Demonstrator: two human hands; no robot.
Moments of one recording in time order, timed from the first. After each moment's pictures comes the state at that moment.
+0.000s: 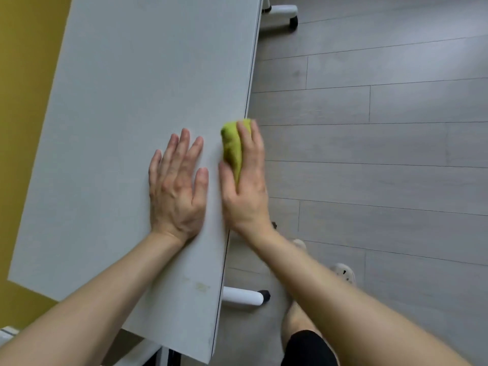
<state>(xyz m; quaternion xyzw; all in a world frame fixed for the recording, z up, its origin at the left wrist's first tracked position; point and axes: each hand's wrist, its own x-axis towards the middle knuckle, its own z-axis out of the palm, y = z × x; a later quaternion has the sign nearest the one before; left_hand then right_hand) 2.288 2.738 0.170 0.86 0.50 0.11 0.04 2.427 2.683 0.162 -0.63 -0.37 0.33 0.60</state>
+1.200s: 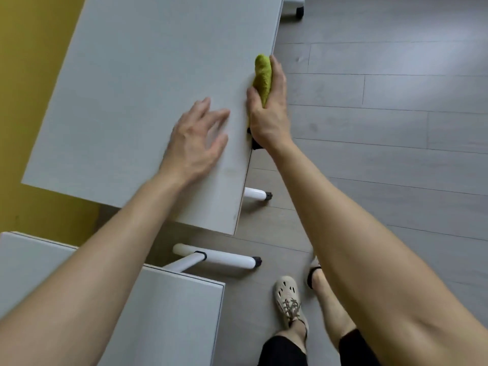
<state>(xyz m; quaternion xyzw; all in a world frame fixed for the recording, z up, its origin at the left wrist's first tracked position) 2.225 2.658 0.200 0.84 0.50 0.06 0.20 2.403 2.643 0.162 -0.67 -0.38 0.33 0.55</state>
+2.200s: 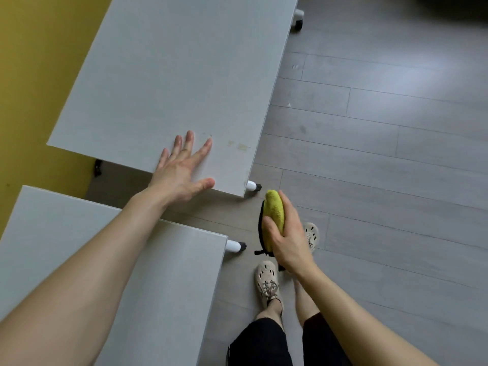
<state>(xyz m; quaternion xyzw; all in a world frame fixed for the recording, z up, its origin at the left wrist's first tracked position) 2.135 2.579 0.217 0.80 0.53 -0.17 0.22 2.358 2.363 0.176 -0.73 -0.37 0.47 0.33</state>
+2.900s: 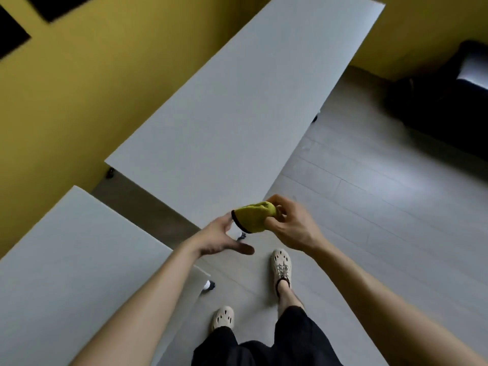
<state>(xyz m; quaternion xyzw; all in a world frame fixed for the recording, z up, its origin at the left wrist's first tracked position) 2.215 2.530 0.293 0.53 0.52 0.11 0.66 2.449 2.530 0.386 -0.64 -0.62 0.44 0.12</state>
